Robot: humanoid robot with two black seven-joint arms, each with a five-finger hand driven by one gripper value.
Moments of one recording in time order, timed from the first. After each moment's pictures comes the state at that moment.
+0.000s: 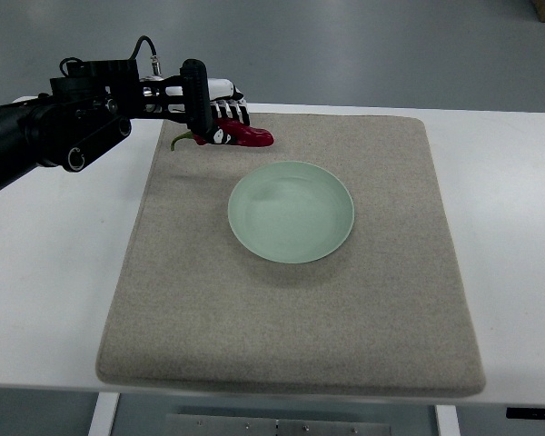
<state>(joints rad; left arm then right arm) -1.30 0.25 0.00 -0.55 1.17 -0.21 -0.30 -0.01 0.00 0.06 0.12 -0.15 0.21 0.06</state>
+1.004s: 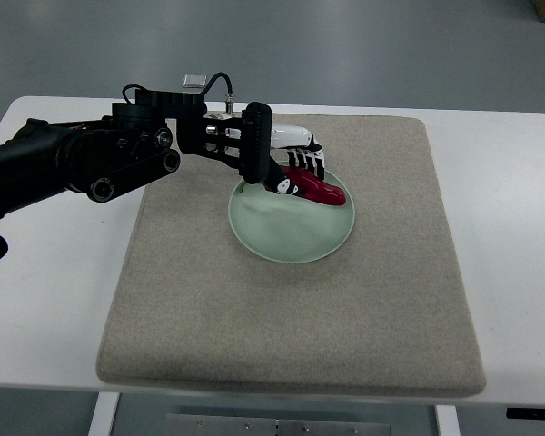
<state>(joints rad) -1.29 0.23 -0.01 -0.83 1.19 -0.23 -0.30 -0.01 0.00 0.06 0.12 -0.15 0.21 0.06</state>
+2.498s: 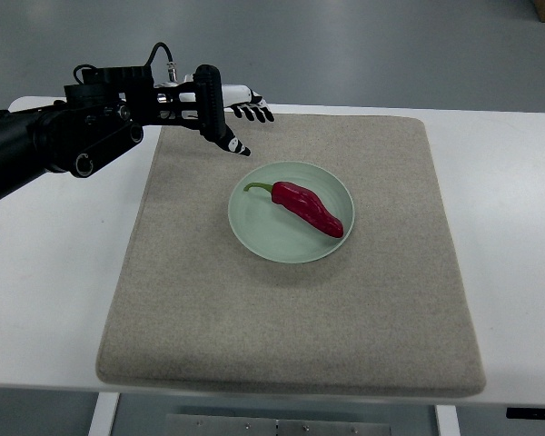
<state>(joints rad) -1.28 0.24 -0.02 -0.52 1.16 -0.16 -0.30 -0.01 0.00 0.06 0.12 -0.15 0.21 0.06</state>
